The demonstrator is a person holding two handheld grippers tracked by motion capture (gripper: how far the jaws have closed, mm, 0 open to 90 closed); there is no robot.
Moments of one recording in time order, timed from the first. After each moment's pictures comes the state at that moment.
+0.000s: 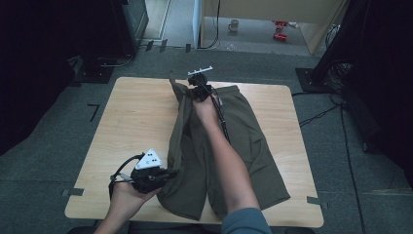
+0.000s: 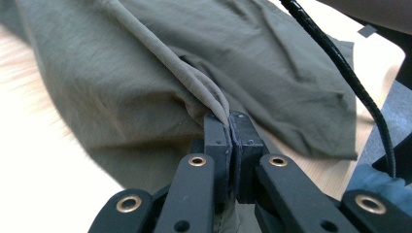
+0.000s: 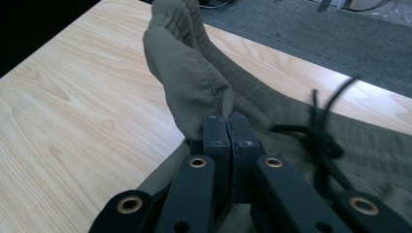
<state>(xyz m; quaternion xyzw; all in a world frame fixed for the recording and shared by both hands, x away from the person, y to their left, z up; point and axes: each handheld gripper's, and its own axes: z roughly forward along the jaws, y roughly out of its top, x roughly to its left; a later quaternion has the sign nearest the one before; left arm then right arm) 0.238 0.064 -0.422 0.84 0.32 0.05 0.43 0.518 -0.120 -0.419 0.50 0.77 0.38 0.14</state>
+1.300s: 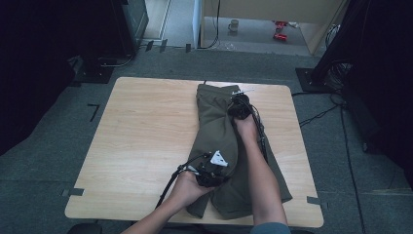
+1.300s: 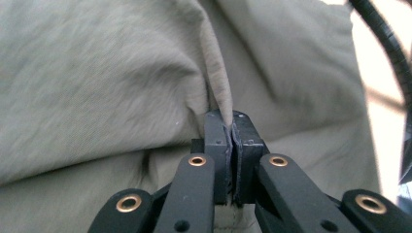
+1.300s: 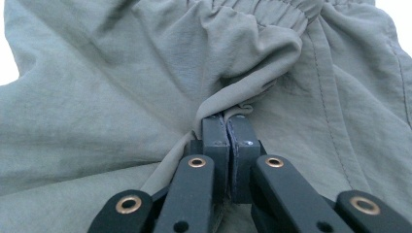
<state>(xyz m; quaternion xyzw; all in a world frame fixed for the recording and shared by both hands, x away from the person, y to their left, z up) 0.274 -0.086 -0.491 0.90 0.24 -0.03 0.36 0.498 -0.263 -0.496 0.58 0.75 0.30 0.14</state>
